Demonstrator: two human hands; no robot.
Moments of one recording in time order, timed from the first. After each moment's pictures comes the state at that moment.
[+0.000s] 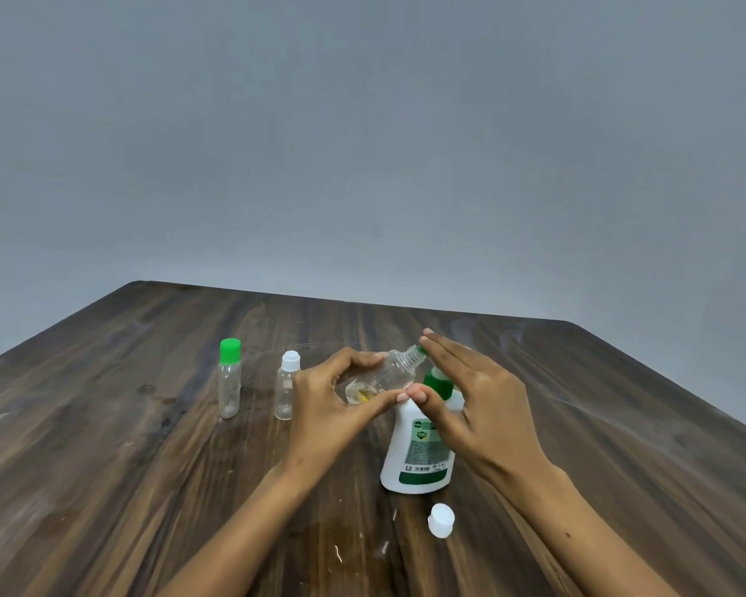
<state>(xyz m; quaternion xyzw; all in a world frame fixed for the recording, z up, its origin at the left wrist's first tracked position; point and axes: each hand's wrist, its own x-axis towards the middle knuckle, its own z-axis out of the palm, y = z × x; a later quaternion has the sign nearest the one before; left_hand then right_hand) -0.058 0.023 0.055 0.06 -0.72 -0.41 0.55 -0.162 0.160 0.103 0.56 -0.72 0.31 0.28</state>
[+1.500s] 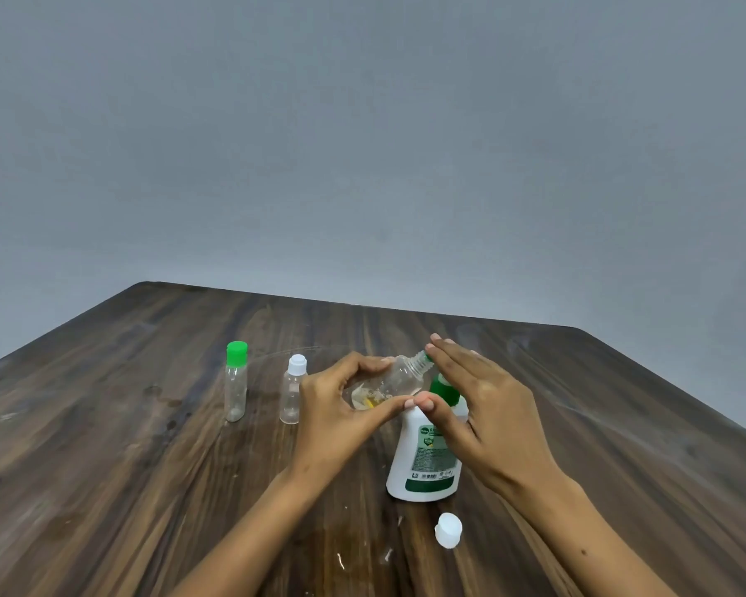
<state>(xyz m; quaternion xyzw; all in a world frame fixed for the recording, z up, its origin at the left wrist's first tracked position) -0.057 0.023 0.056 0.05 -0.72 -0.41 0.56 -0.161 0.159 0.105 0.57 -0.72 0.28 0.28</state>
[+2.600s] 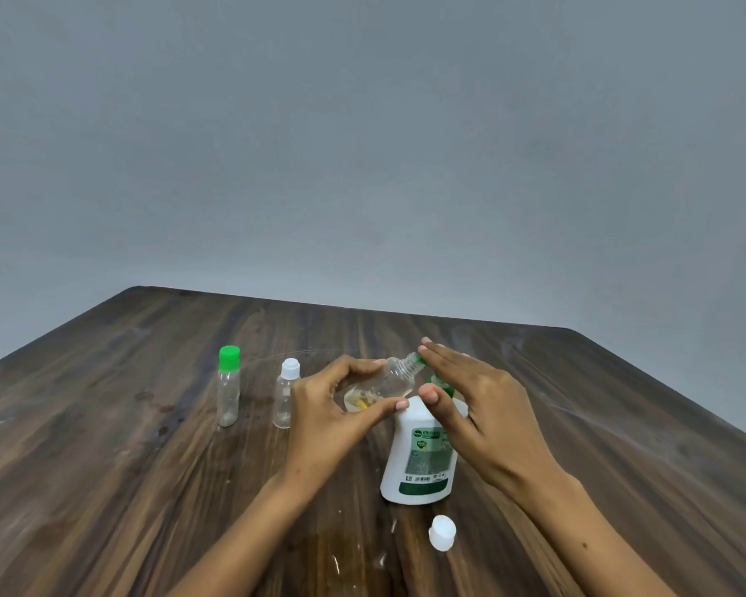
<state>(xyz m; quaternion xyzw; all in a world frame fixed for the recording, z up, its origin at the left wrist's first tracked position) -0.058 0.023 0.056 0.06 -0.72 -0.41 0.56 -0.167 0.161 0.110 0.58 -0.72 0.31 0.22</state>
